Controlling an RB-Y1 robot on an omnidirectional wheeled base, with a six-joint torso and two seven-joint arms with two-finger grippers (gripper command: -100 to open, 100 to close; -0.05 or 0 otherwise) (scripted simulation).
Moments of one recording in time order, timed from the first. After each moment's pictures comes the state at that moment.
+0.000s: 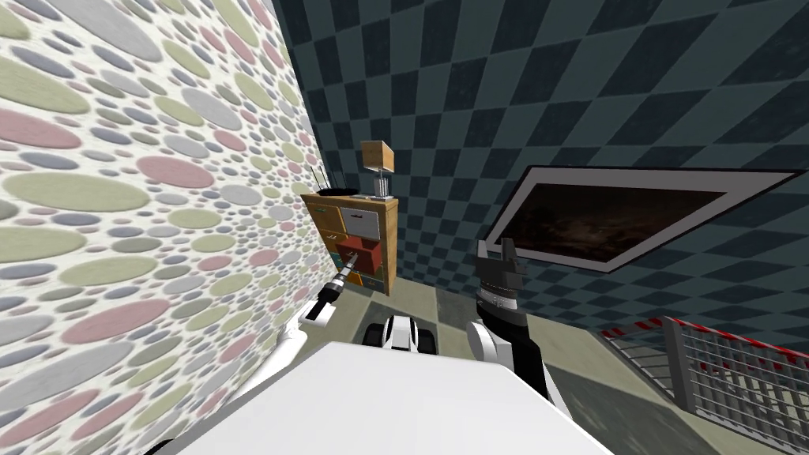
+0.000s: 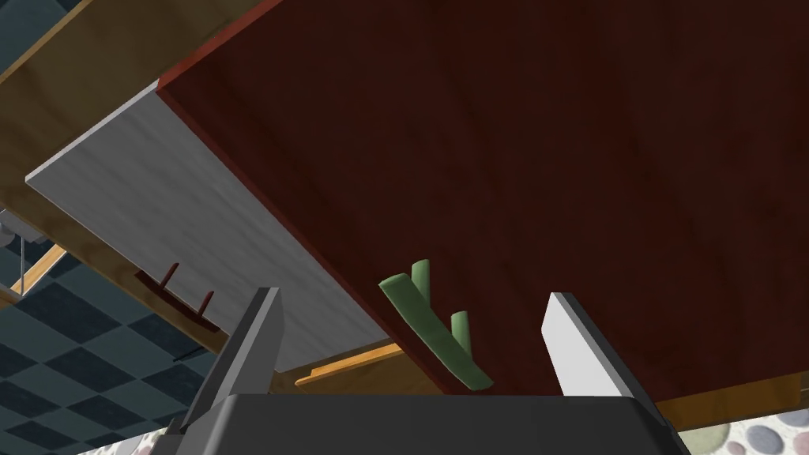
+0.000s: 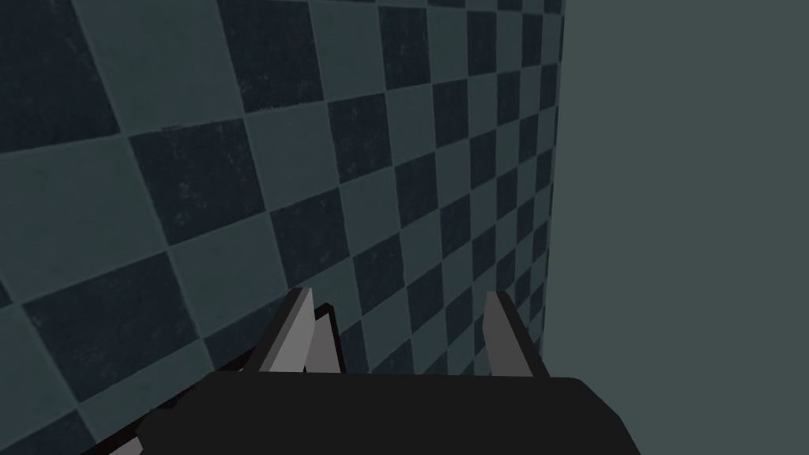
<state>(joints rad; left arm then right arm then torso) 0.13 0.34 0.09 -1.26 -0.17 -0.59 -0.05 0.50 0.01 0.04 -2.38 0.03 -0.53 -0.11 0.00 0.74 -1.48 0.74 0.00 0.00</state>
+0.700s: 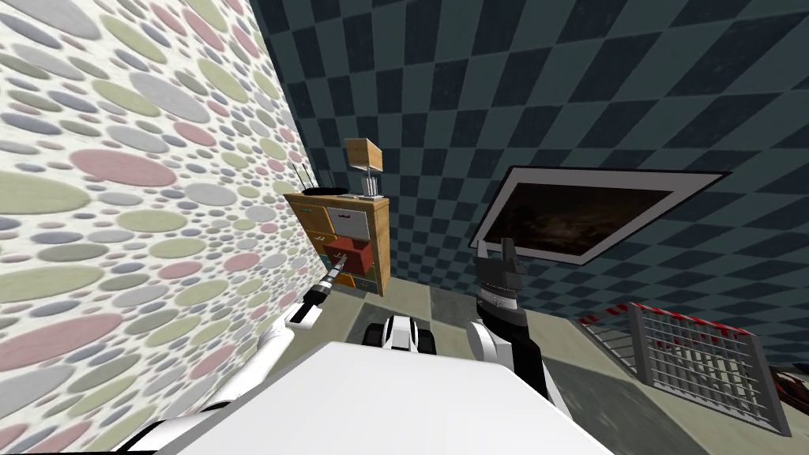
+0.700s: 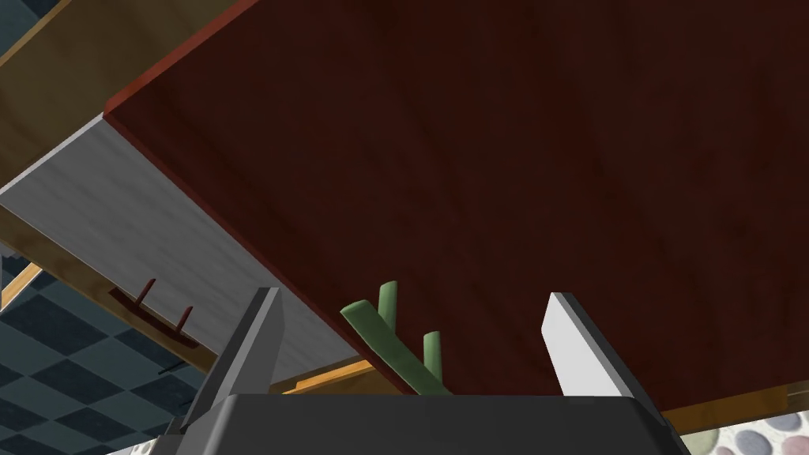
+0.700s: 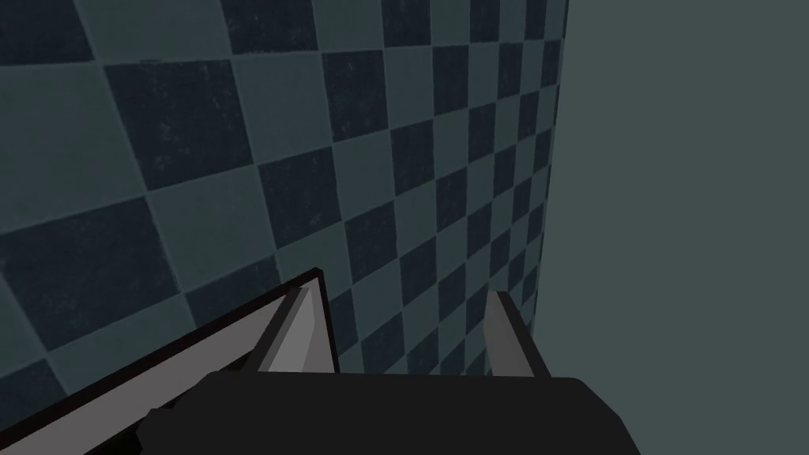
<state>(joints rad) 0.07 0.42 0.18 -1.04 -0.20 -0.72 0.04 0.50 0.01 0.04 -2.38 0.03 -0.53 -0.11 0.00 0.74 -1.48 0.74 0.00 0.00</state>
